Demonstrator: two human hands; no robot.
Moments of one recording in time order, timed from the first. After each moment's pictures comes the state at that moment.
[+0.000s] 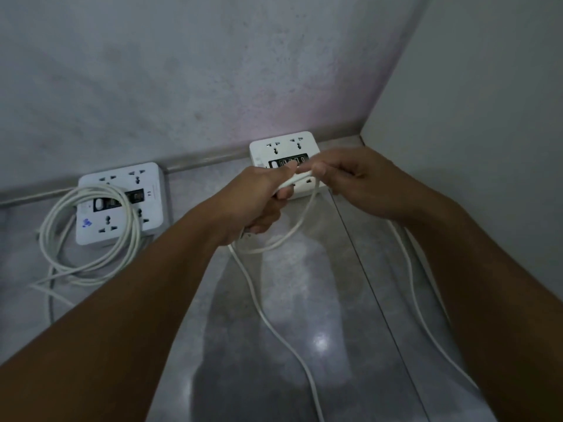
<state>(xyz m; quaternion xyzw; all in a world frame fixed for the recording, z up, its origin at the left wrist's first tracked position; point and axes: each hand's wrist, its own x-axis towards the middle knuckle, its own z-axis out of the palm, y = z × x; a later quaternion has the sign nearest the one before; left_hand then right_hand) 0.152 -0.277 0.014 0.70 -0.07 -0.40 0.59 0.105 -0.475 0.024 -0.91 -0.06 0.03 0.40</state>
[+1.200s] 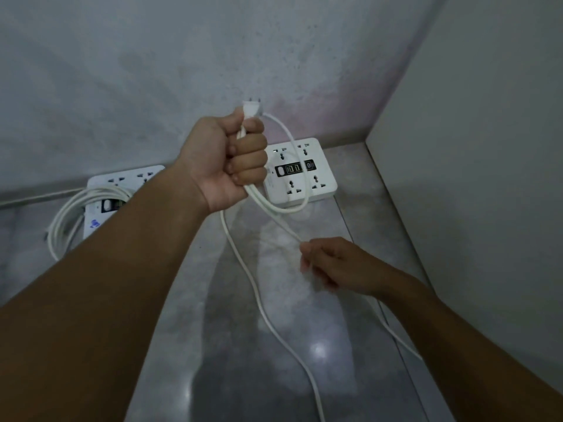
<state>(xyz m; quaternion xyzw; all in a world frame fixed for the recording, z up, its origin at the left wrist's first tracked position) 0.197 -0.250 0.048 0.37 0.04 -0.45 0.81 0.044 -0.443 -0.061 -0.81 0.06 0.24 0.53</state>
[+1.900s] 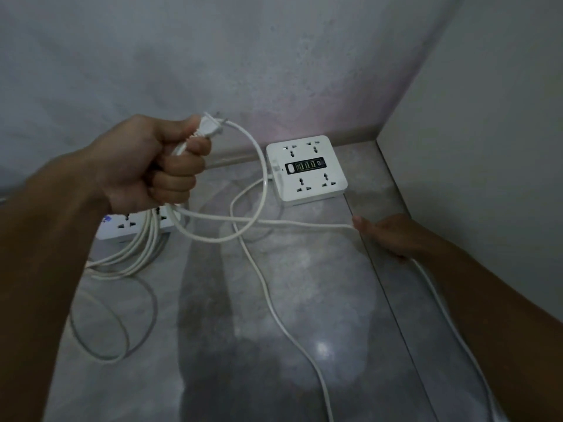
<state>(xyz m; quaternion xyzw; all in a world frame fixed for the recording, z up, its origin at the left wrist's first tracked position) 0.207 -0.160 0.066 0.57 0.01 -0.48 0.67 0.067 -0.509 -0.051 -0.88 0.29 0.22 0.30</state>
